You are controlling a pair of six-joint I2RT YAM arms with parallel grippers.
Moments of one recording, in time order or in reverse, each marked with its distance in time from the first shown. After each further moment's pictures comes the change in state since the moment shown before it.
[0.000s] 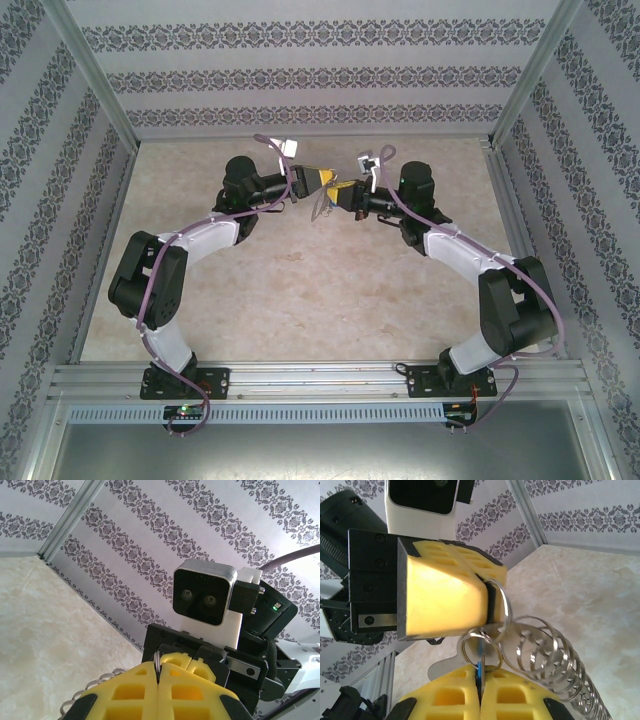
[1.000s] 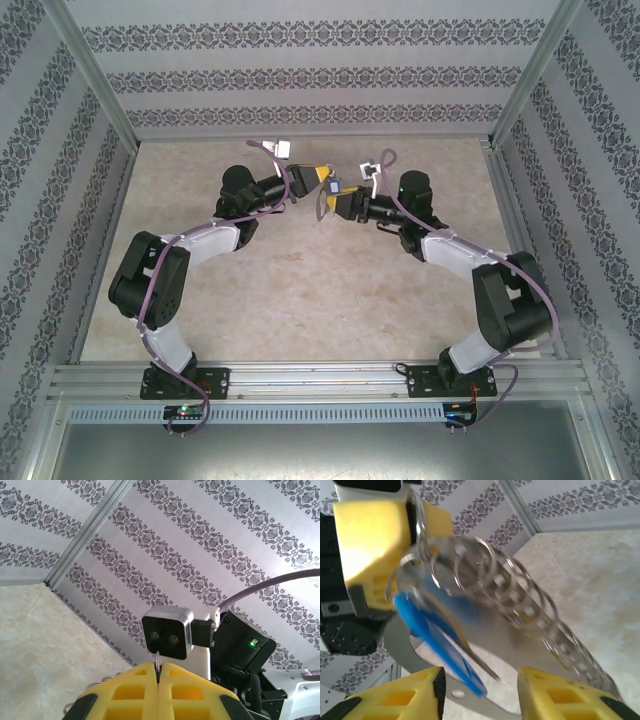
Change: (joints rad) left arm -0.007 0.000 -0.061 0.167 -0.094 -0.053; right arm -0.016 0.003 -0.095 0.086 0.024 0.106
